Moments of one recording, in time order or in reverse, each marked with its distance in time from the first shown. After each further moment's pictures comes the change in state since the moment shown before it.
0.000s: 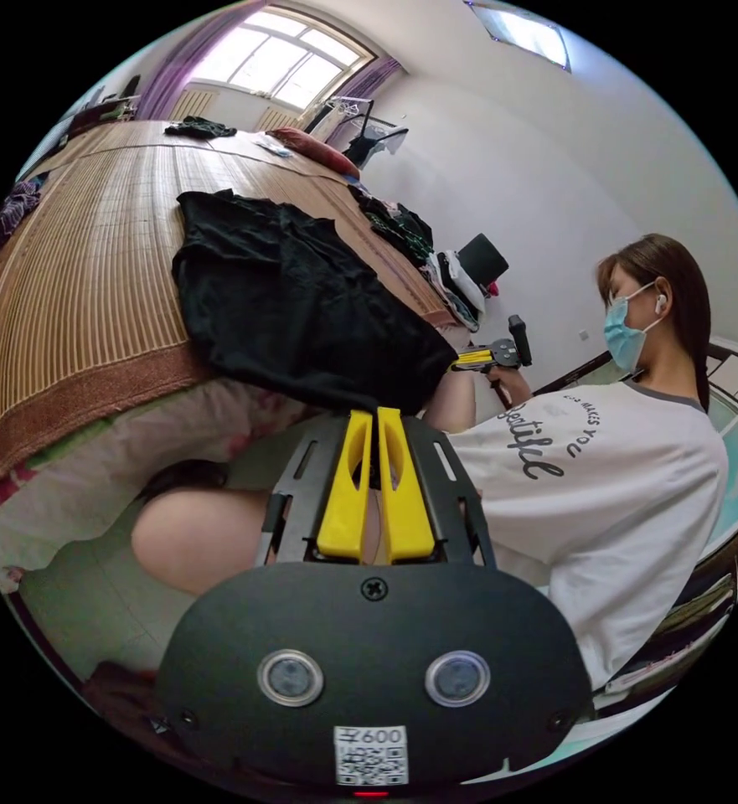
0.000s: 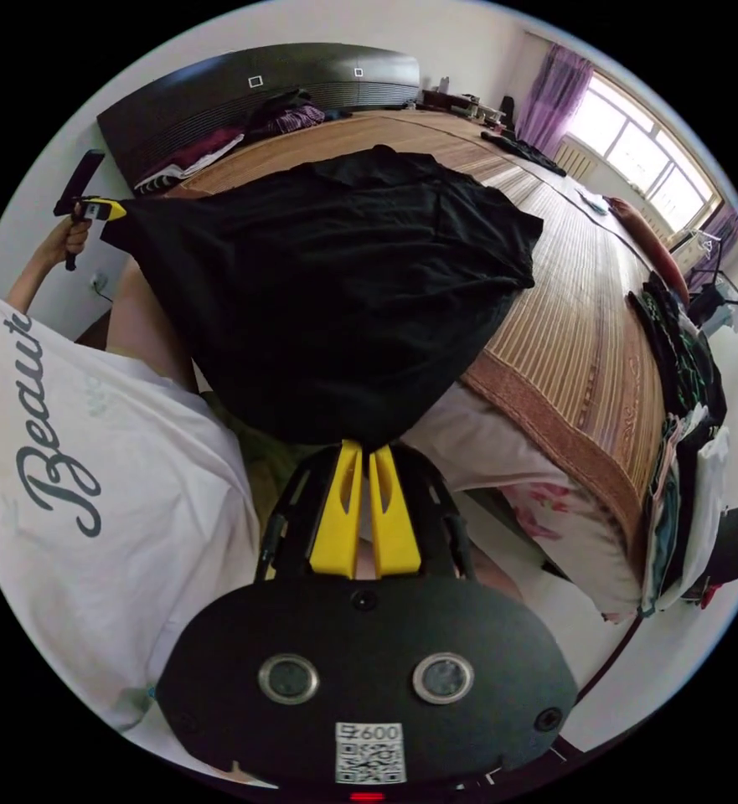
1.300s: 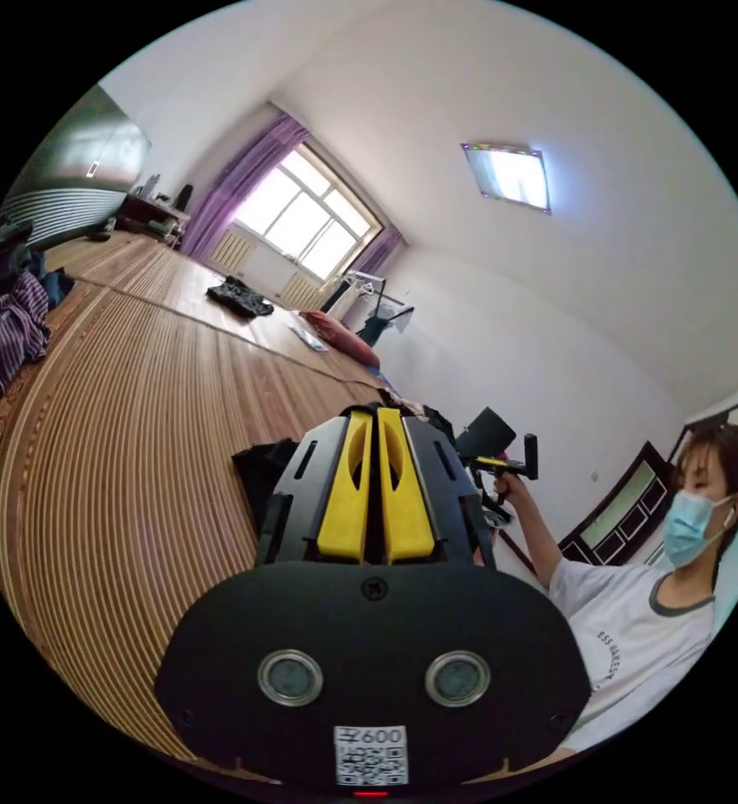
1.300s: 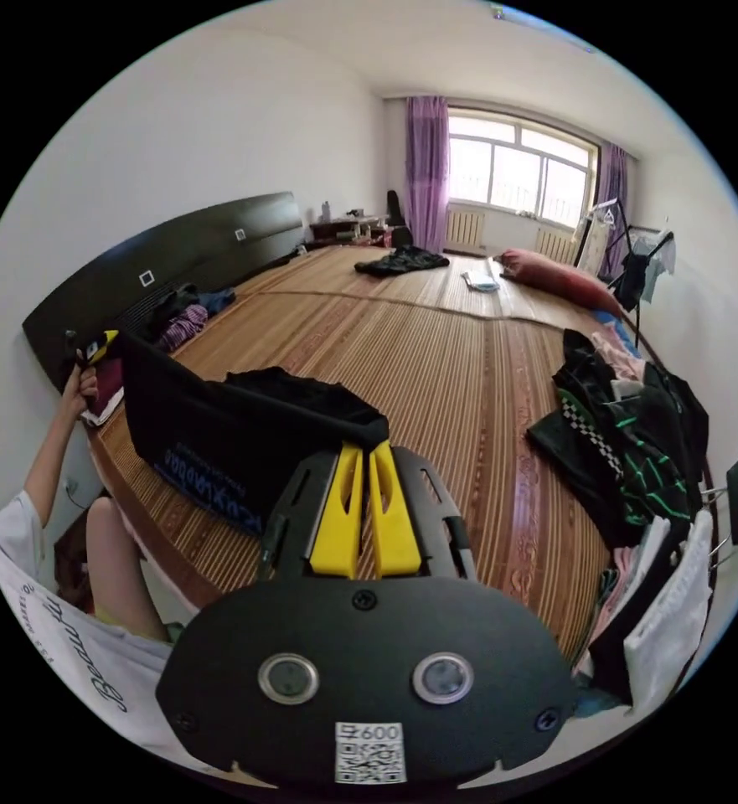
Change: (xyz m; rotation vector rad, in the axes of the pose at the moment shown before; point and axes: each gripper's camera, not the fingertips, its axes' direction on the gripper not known) left arm -0.135 -0.414 -0.090 0.604 -0.029 -0.047; right arm 0.286 -0.435 -0.233 0.415 0.009 0.326
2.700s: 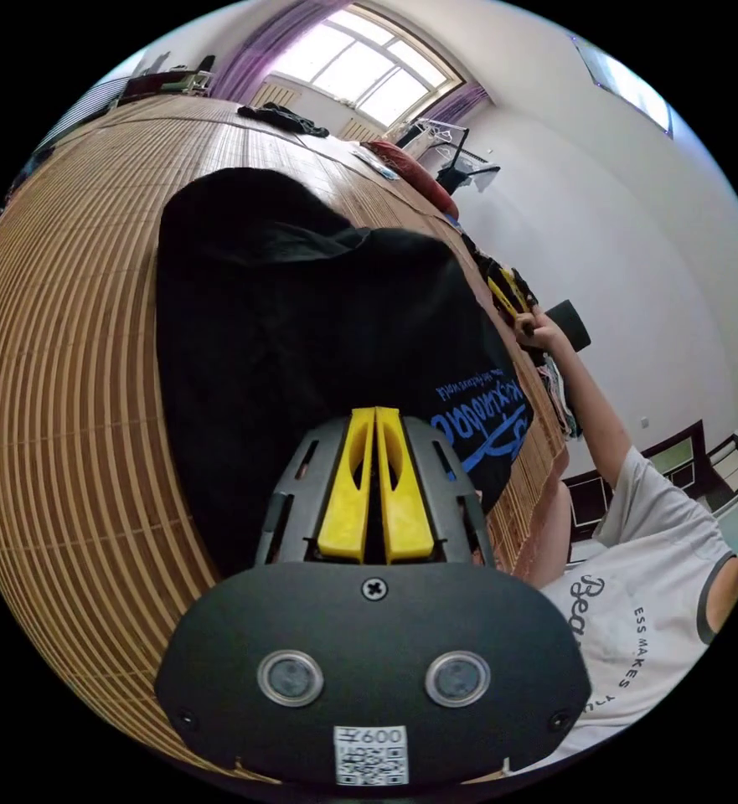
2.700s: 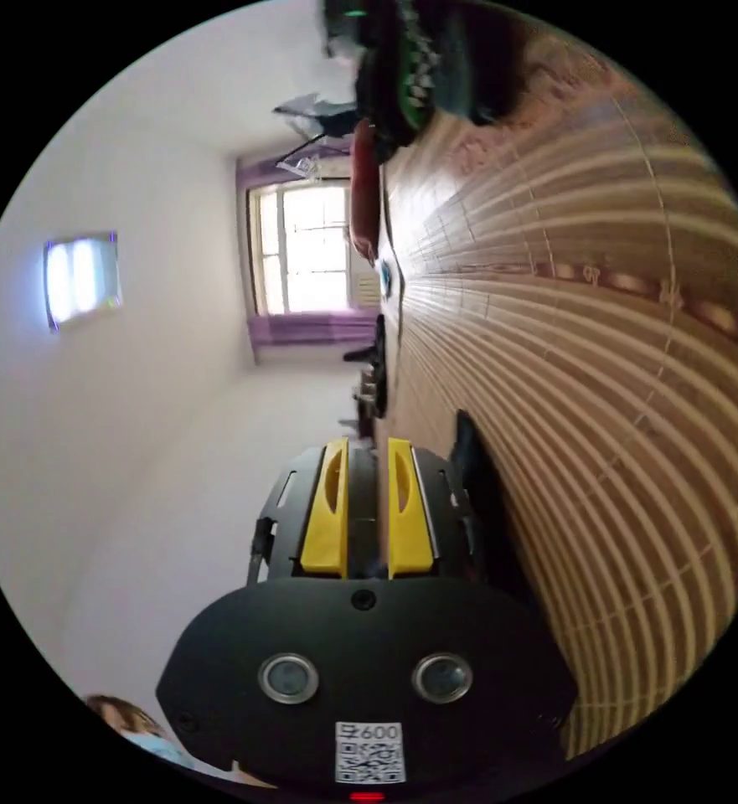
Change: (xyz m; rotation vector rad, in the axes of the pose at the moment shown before) left arm -0.026 -0.093 0.277 -0.520 -0.176 -0.087; right arm 0.353 -0.287 0.018 0.476 -0.702 1.174
